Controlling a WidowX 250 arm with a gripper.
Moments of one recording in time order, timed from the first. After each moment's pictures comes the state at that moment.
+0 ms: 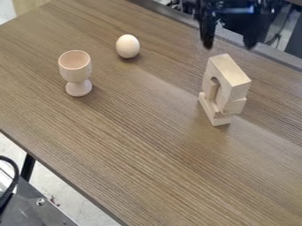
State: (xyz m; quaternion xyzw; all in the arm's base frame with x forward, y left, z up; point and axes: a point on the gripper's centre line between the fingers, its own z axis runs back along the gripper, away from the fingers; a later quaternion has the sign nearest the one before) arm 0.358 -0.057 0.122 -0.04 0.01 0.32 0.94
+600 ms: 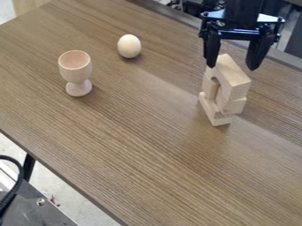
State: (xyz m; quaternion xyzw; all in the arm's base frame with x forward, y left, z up) arm 0.346 -0.066 0.110 -0.01 0.02 0.32 0.95
